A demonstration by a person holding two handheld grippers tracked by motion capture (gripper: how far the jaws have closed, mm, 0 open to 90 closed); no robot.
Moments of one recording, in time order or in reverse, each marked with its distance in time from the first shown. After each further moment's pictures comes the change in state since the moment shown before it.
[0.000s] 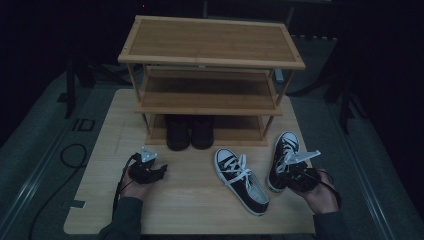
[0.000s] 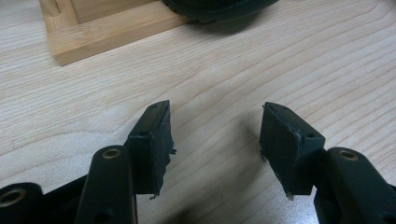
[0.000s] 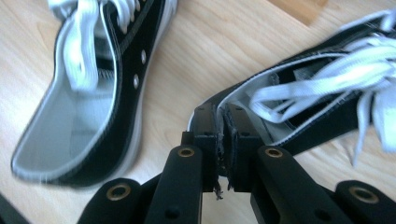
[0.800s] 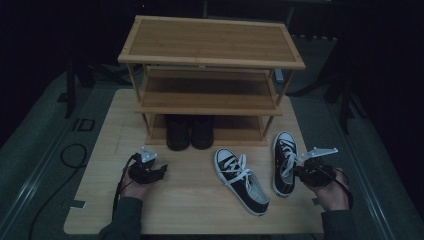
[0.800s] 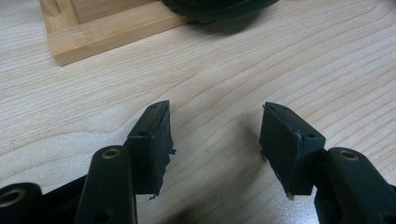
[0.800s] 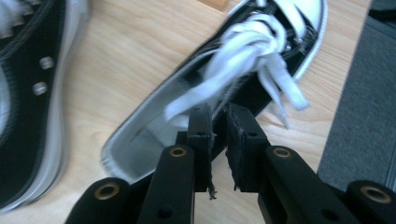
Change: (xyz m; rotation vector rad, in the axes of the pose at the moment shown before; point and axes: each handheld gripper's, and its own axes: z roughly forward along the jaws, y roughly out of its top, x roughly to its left) left arm 0.000 0.000 0.000 -0.003 0.001 -0.001; right arm -0.038 -0.013 -0.004 -0.028 -0.155 0.174
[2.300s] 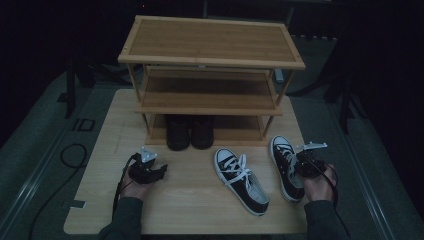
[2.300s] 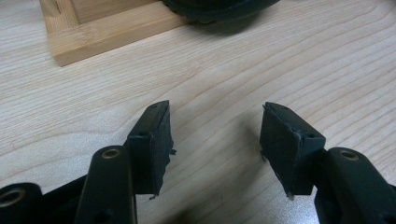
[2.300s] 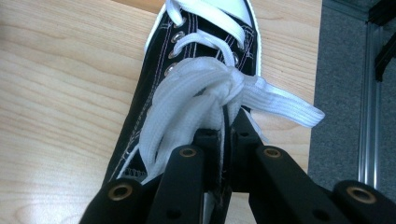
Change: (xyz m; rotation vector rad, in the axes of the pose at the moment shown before) left arm 0.000 0.000 0.000 -0.001 0.000 0.000; right arm -0.003 0.011 0.039 0.014 -0.161 0.121
